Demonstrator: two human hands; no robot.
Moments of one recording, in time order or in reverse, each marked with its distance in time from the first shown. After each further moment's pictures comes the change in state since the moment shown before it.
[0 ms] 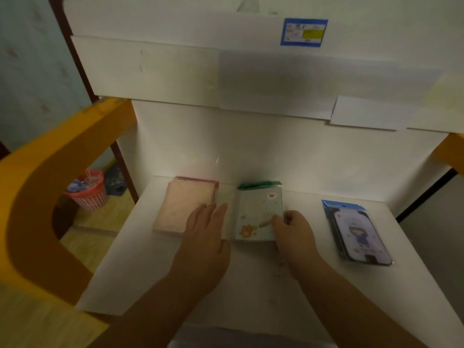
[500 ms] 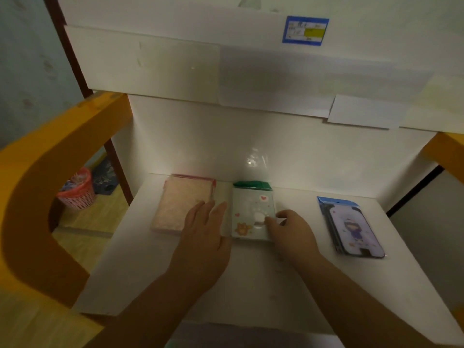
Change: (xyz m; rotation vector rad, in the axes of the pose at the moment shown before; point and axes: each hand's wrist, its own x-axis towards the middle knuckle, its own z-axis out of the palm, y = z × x) left_hand 0.000 -0.008 -0.001 -0.036 -0.008 0.010; right_hand 0.007 0.009 -0.004 -0.415 -0.002 -0.076
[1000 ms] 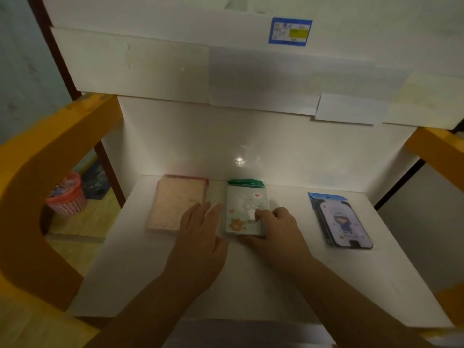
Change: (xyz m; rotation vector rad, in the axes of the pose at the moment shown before) left_hand -0.006 0.005 -0.001 0.019 -0.027 -0.003; right_hand -0.016 0.007 0.006 -0.363 -0.018 -0.337
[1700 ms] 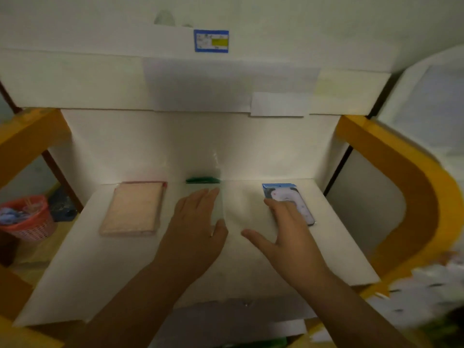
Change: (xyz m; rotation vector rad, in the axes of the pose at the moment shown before) left_hand -0.008 0.096 0.008 0.030 0.046 0.205; right_hand -0.097 0.042 -0.085 0.188 0.291 -0.002
